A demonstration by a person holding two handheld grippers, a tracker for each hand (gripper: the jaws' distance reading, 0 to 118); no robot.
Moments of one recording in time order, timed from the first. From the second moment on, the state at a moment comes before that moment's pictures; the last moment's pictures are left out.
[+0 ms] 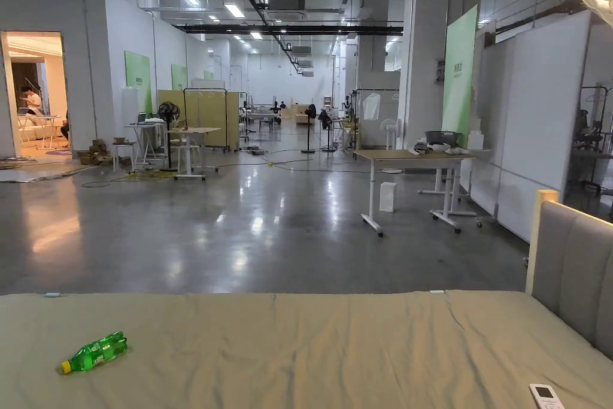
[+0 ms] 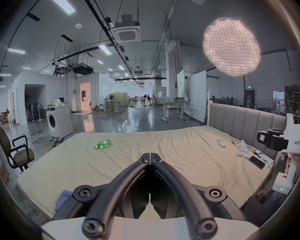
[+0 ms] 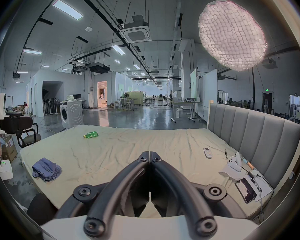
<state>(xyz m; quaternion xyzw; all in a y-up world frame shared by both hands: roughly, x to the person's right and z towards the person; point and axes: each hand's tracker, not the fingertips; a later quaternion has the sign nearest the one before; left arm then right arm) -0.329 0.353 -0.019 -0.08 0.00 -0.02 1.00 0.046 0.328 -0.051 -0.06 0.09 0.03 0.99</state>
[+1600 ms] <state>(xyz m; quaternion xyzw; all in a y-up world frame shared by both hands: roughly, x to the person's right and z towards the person) -0.315 0.366 -0.001 0.00 0.00 -0.05 1.00 0.041 0.340 -0.045 -0.02 0.10 0.01 0.99</state>
